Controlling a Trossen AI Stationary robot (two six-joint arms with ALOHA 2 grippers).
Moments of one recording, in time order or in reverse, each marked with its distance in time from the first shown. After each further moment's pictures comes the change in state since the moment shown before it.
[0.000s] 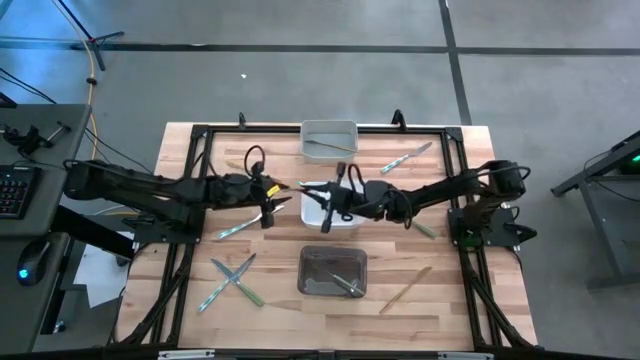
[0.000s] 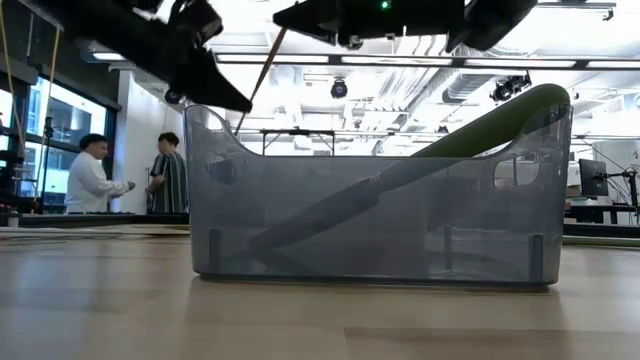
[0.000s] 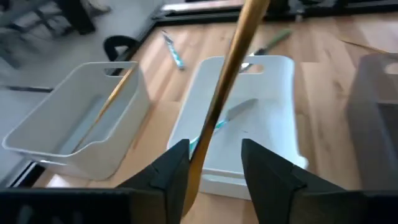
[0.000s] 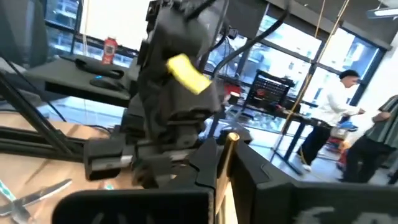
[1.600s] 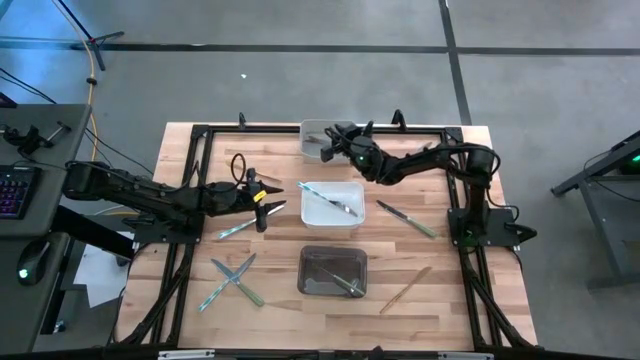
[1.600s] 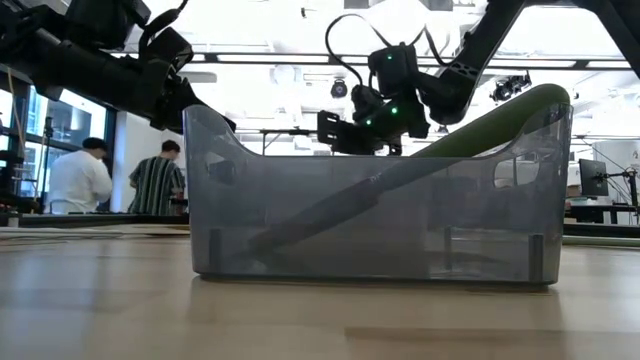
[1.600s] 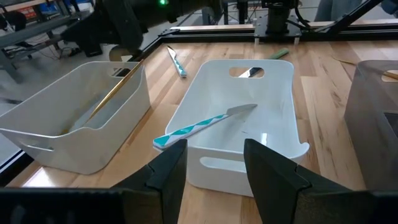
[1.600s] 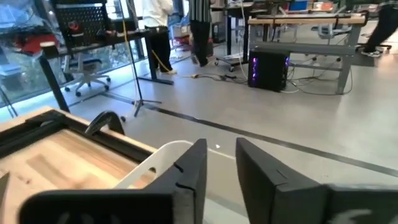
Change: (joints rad) left arm 0.000 -0.017 -0.273 0.408 -0.003 -0.024; right arm -0.422 0.218 -0.001 -0.037 0.313 0.519
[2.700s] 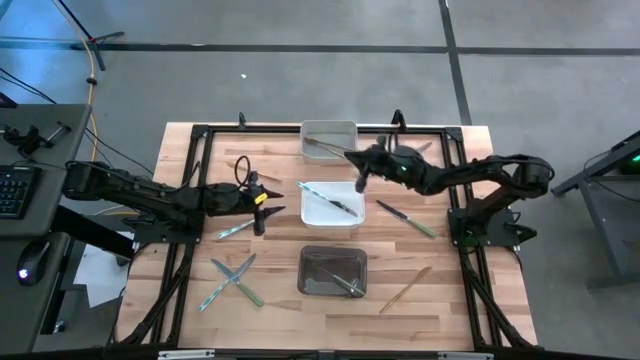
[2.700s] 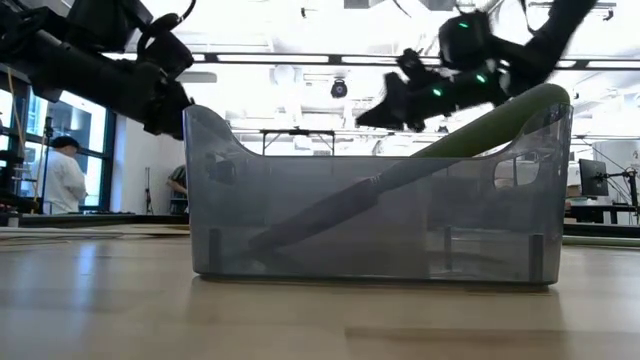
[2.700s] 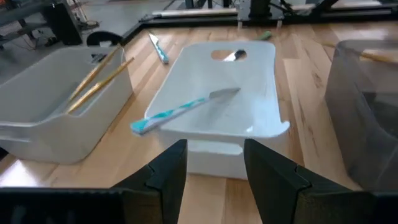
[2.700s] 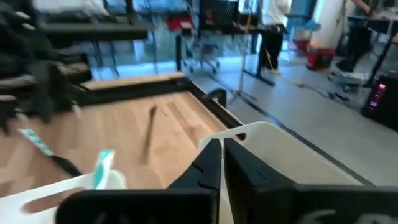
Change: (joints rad) left arm 0.000 0.000 0.001 -0.062 0.065 -0.004; right arm 0.010 -0.434 -0.415 0.016 -0.525 -0.191
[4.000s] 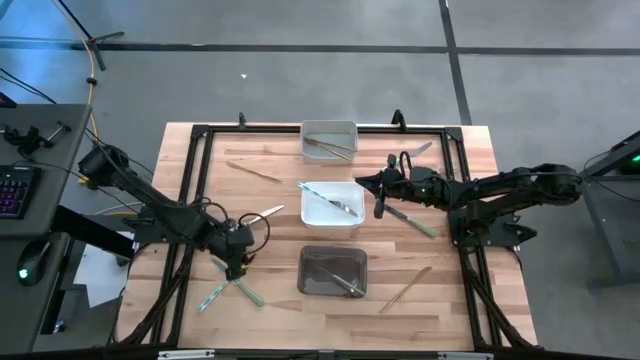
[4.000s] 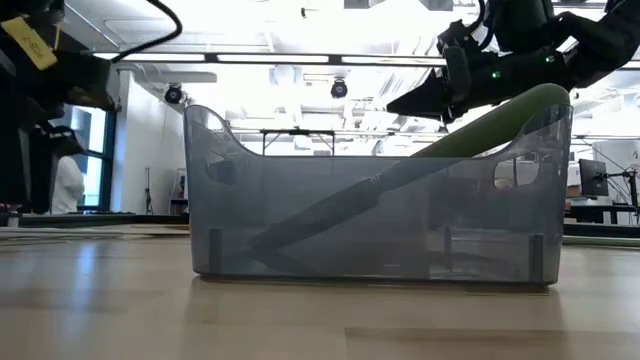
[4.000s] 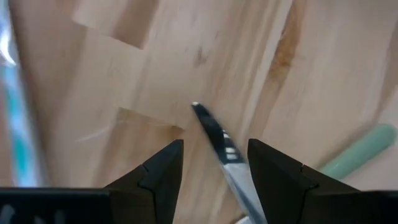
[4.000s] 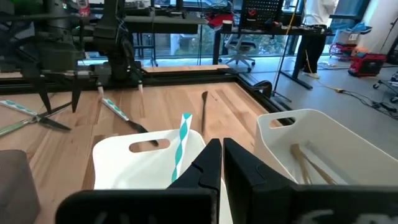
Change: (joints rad) left arm -0.551 0.122 0.292 -1.016 0.084 -0.914; right arm 0.190 -0.262 -0.171 -0.132 0.039 -0.021
